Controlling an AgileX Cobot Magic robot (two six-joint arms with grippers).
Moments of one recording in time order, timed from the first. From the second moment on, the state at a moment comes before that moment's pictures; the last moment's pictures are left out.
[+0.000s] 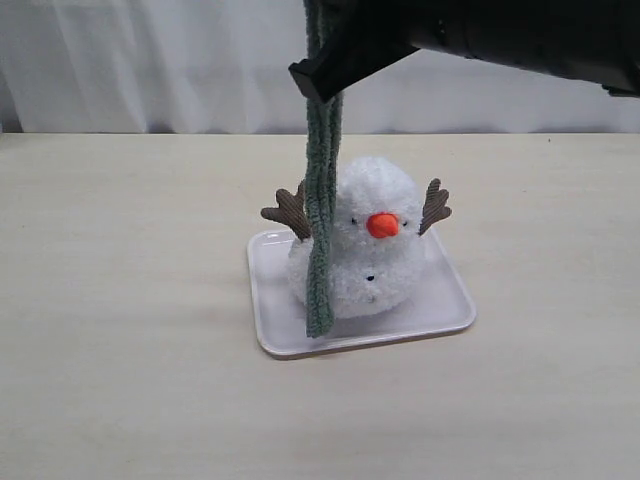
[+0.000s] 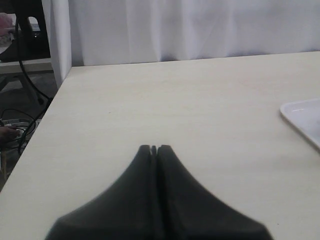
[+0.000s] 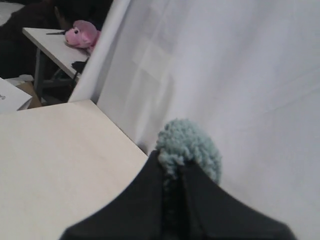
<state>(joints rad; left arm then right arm) -0.03 0.00 0.00 -0.04 0.34 0.10 0.64 1.37 -1.14 0.64 0.04 -1.03</state>
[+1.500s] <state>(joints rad) -0.03 0.00 0.00 -0.04 0.34 0.10 0.61 1.56 -1.25 0.64 0.04 -0.74</state>
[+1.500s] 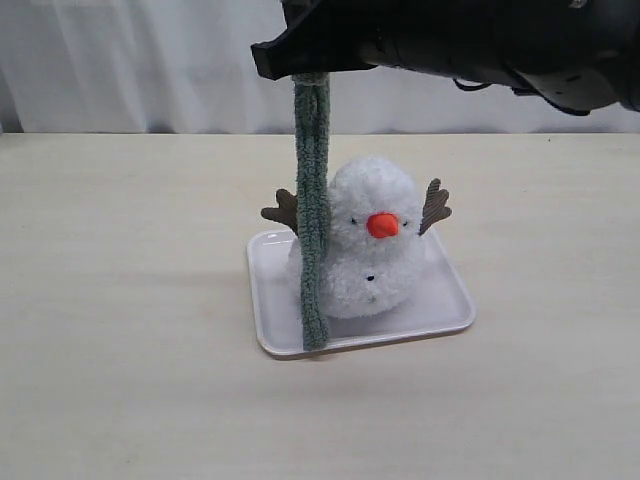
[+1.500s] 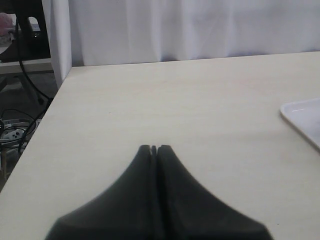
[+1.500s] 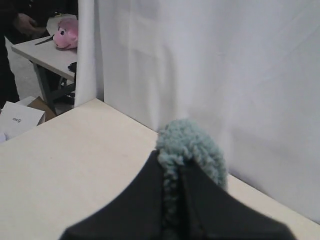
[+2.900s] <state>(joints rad) -0.03 0.00 0.00 -0.04 0.34 0.10 0.40 1.67 -1.25 0.75 0.21 -1.12</state>
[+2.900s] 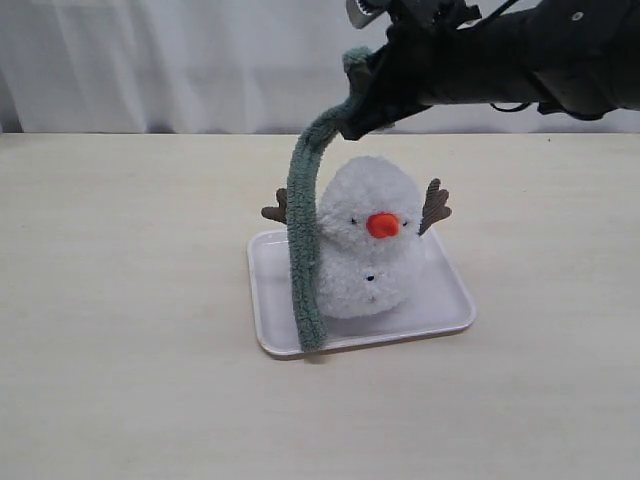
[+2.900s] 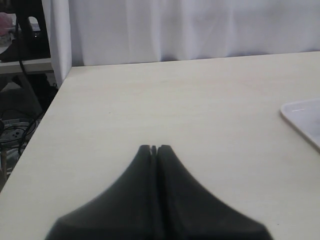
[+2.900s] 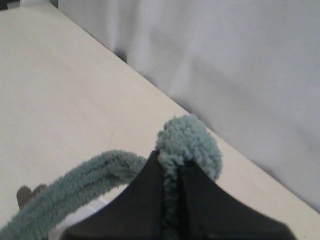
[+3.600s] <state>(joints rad) -0.03 0.00 0.00 -0.04 0.34 0.10 0.32 1.48 -1.23 0.36 0.54 -0.88</state>
